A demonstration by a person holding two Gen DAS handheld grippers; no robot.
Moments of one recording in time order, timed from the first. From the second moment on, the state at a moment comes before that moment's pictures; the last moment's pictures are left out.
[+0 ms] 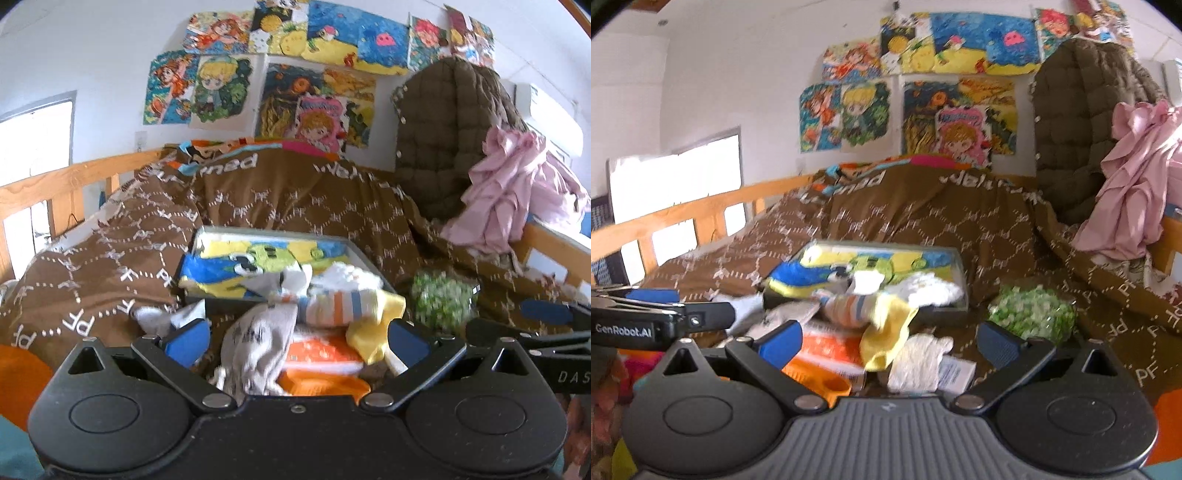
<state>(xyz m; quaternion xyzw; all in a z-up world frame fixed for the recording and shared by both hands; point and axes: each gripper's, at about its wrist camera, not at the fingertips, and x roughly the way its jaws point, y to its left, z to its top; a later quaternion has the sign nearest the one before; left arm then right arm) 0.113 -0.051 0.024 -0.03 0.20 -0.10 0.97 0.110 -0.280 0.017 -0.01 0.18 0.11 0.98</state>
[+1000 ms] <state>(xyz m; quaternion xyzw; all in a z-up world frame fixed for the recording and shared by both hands) 0.133 -0.009 -0.040 0.01 0.26 -0.10 0.96 0.137 -0.224 -0.027 -0.10 0.30 0.16 0.94</state>
